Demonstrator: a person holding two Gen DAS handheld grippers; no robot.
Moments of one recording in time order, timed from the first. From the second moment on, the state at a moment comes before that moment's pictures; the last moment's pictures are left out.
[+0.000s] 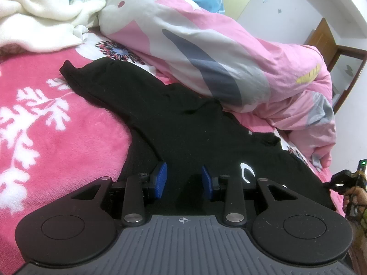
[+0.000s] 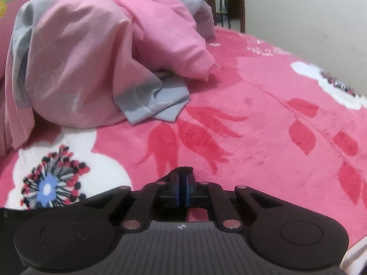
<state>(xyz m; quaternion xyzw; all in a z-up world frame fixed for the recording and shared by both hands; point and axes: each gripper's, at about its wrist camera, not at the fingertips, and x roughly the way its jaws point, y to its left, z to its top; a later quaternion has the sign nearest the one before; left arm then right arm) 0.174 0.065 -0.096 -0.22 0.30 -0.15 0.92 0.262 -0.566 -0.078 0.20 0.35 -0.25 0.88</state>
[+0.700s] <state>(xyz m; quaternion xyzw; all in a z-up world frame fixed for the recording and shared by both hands) 0.174 0.066 -0.096 -0.22 0.30 -0.15 0.92 0.208 -0.506 -0.064 0.14 0.54 -0.13 0.82</state>
